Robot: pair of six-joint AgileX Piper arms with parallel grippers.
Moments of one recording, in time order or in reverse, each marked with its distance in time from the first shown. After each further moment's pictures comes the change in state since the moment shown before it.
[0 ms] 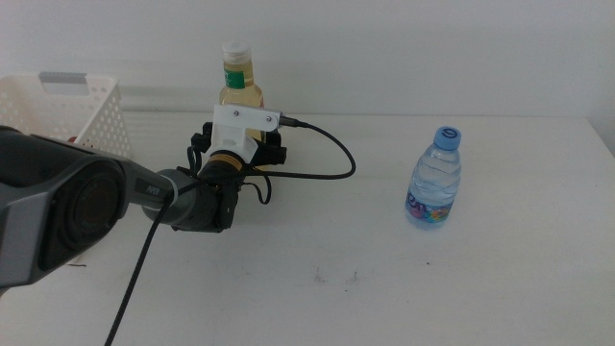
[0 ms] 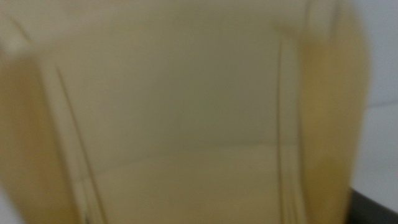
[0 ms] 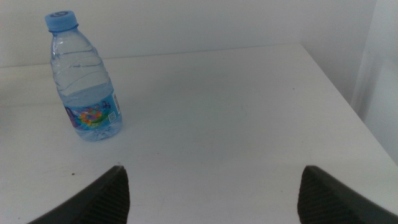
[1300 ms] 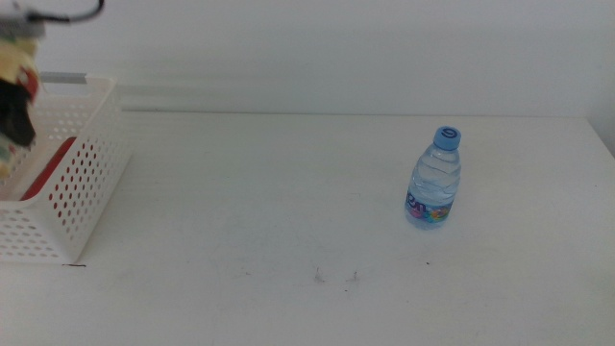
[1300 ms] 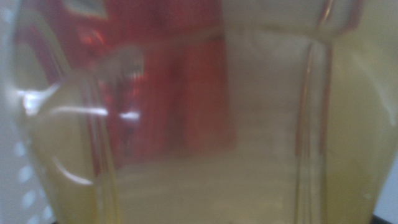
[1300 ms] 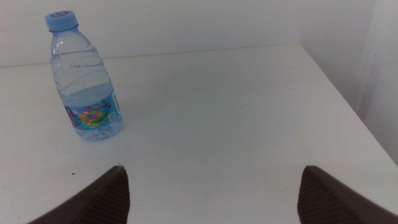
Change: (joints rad) left arm 0.641 -0.540 -0.380 0.110 2.039 0.292; right arm 0.000 0.000 0.000 0.000 0.000 0.000
